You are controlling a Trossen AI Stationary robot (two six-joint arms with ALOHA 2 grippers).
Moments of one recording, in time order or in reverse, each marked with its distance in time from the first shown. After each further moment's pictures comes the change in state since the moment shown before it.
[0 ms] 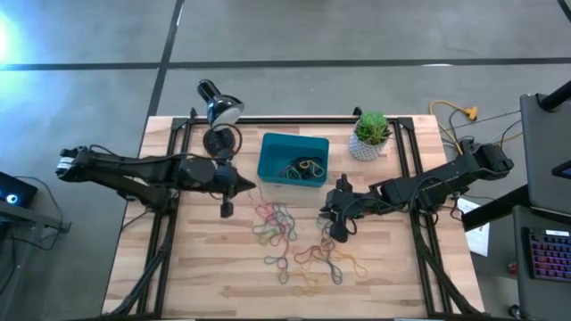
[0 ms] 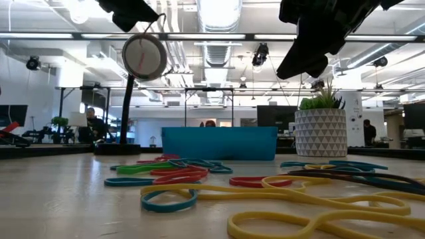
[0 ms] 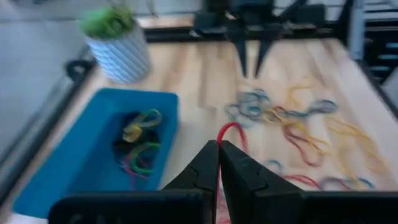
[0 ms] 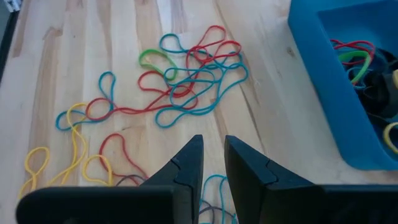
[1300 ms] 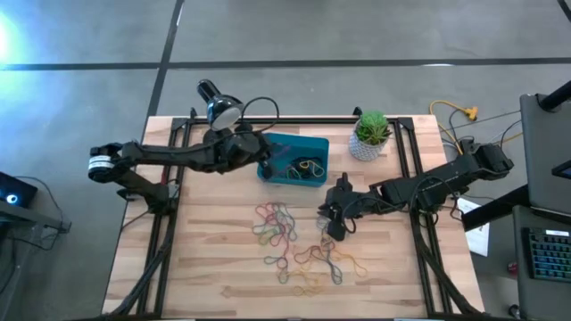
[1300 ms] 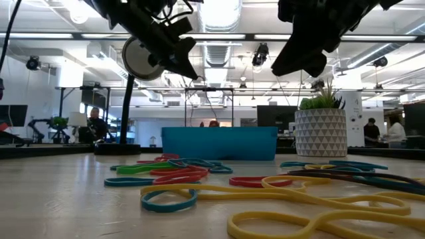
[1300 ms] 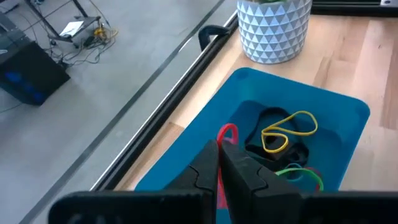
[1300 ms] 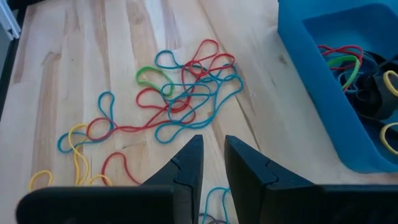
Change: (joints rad) left arm 0.316 0.412 0.077 0.277 -0.219 0.043; right arm 0.000 0.000 -0.001 0.036 0.034 0.056
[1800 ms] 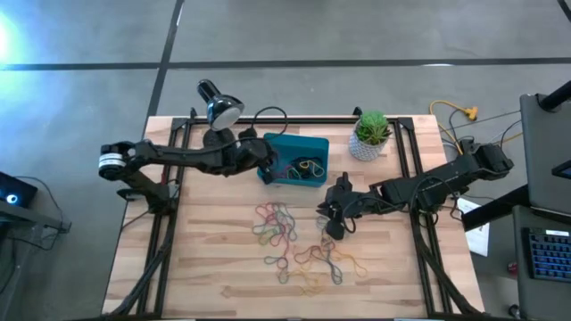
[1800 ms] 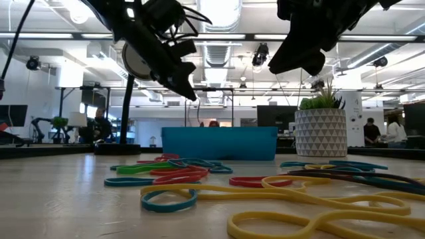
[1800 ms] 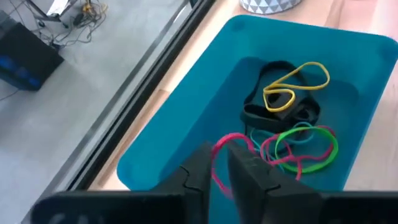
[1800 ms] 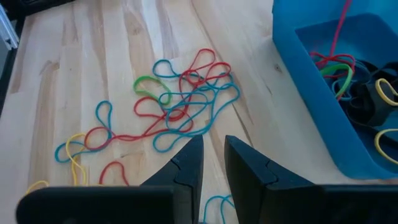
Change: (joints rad) left arm 0.008 0.095 -0.027 -0.008 0.010 0.022; right arm 0.000 0.000 0.000 0.021 0.027 0.000
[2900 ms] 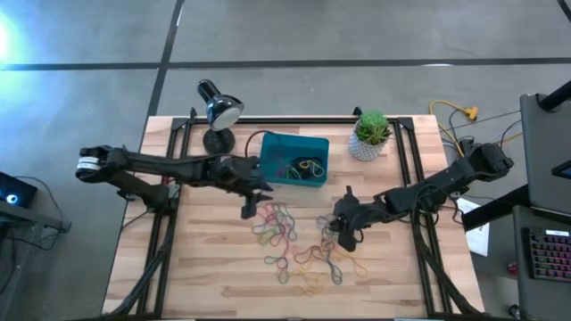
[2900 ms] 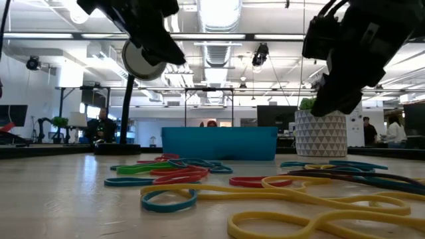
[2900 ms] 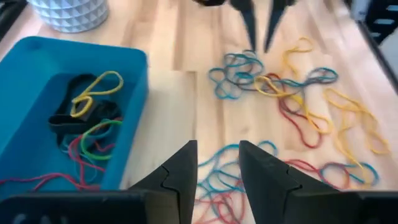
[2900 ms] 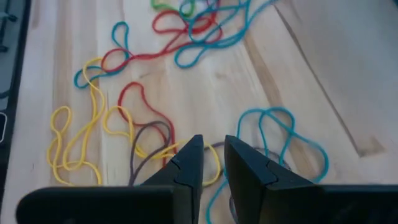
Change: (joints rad) left arm -0.199 -0.214 -0.018 -0.187 0.468 -0.083; right arm 0.066 0.000 -0.233 0.158 -0.156 0.148
